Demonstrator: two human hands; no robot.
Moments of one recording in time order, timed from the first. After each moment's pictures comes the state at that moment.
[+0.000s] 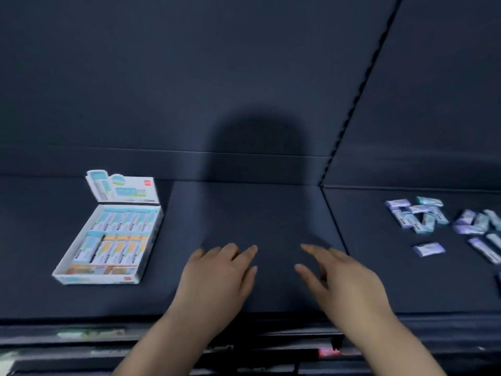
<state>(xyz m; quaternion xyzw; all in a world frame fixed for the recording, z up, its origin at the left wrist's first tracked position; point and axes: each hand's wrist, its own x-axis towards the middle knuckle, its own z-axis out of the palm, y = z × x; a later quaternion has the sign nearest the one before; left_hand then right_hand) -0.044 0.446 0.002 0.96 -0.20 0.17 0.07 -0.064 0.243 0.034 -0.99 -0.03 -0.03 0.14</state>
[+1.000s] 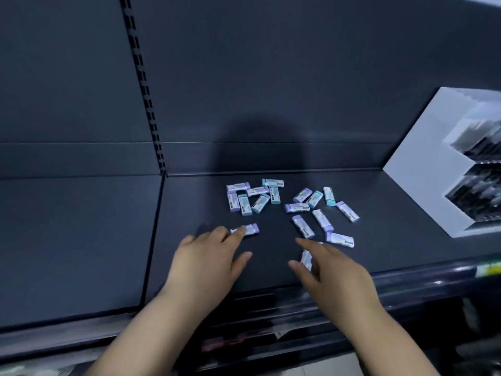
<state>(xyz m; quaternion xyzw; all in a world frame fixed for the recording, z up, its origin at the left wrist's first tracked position) -0.043 0.101 0.002 0.95 -0.23 0.17 0.07 -0.105 -0.098 0.027 -0.99 0.06 -0.03 0.13</state>
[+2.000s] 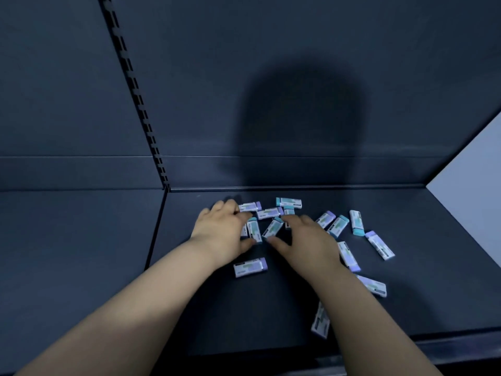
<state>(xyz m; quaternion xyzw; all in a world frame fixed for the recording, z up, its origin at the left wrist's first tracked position) 0.090 0.070 -0.001 0.98 -0.19 -0.03 0.05 0.054 -0.100 -0.010 -0.99 0.04 0.01 0.15</state>
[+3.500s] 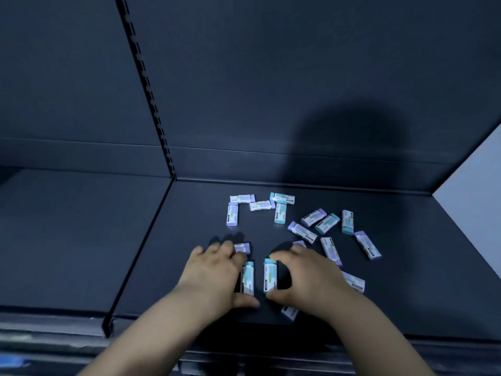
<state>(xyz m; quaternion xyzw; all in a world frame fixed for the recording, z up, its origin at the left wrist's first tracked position) -0.018 0.037 0.007 0.98 -0.15 -0.10 -0.02 -0.008 -0.142 0.002 -0.97 -0.15 0.12 0.13</state>
